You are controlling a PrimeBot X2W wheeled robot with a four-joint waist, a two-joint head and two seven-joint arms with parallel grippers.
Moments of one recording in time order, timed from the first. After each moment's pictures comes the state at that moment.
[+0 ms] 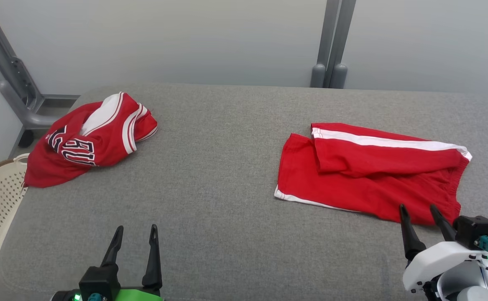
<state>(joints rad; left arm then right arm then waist) 0.06 0.18 -0.31 0.16 -0.32 0.14 -0.26 0.00 -0.07 -0.12 0.16 0.17 0.13 0.03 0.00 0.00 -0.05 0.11</state>
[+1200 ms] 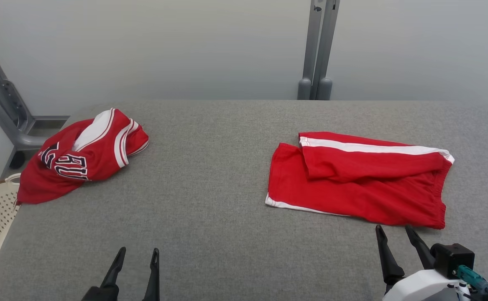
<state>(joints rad) 0.15 0.18 -0.25 0.16 -0.24 0.03 -0.26 0.08 -0.05 0.00 0.21 0.21 0.13 -0.17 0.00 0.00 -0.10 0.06</state>
